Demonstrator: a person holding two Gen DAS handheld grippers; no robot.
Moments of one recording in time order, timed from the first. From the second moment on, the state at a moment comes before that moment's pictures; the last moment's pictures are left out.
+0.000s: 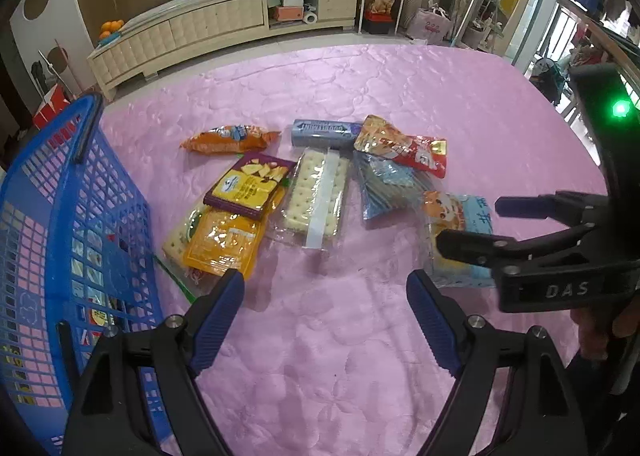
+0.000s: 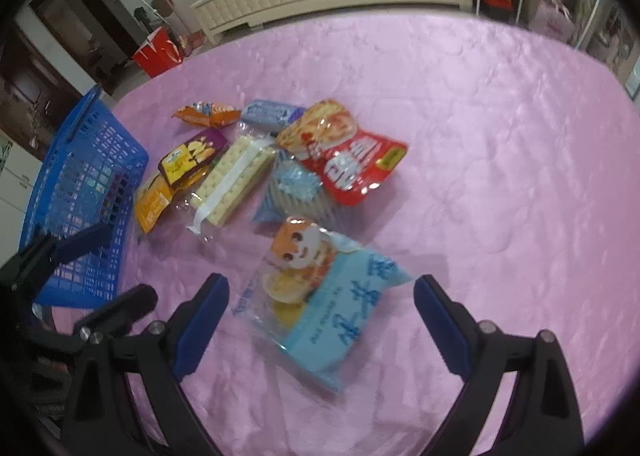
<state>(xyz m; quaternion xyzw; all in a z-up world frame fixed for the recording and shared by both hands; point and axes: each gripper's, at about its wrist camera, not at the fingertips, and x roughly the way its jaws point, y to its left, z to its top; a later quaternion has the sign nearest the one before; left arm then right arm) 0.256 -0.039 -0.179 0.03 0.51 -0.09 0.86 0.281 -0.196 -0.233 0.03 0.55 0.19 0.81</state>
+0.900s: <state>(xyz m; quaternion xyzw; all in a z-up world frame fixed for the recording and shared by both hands) 0.282 -0.031 -0.173 0.00 0.51 -0.07 0.86 0.276 -0.220 -0.204 -0.03 0.49 0.18 0.85</state>
